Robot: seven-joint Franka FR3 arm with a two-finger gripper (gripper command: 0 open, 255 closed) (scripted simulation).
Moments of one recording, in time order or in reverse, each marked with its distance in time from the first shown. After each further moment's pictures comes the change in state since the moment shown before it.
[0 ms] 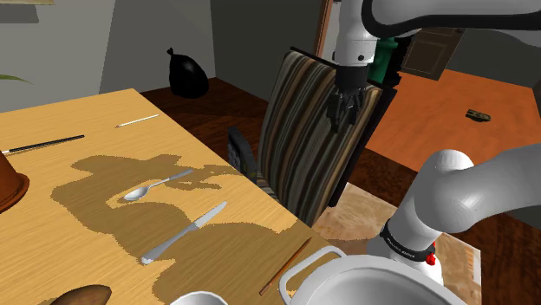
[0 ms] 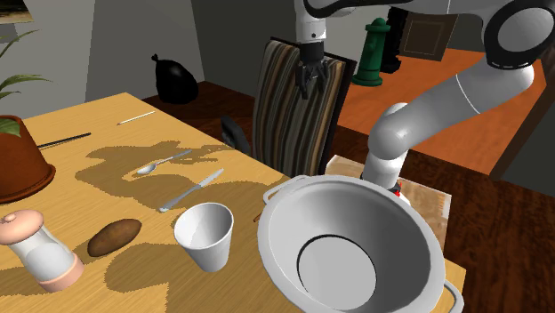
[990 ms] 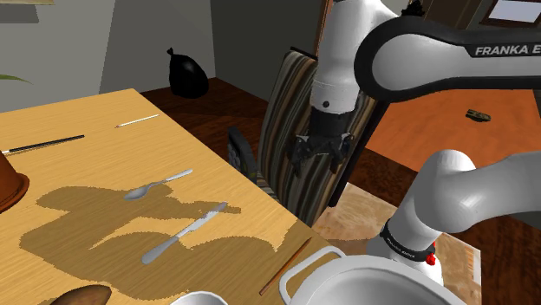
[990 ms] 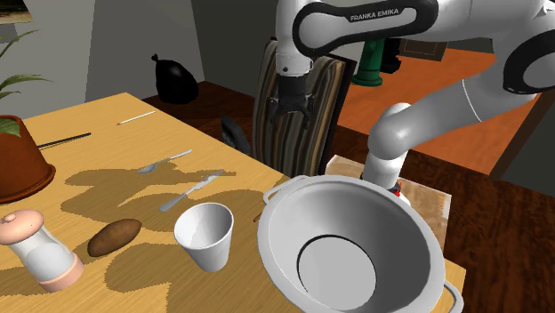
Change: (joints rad) arm -0.008 -0.097 0.411 -0.165 0.353 0.230 0.689
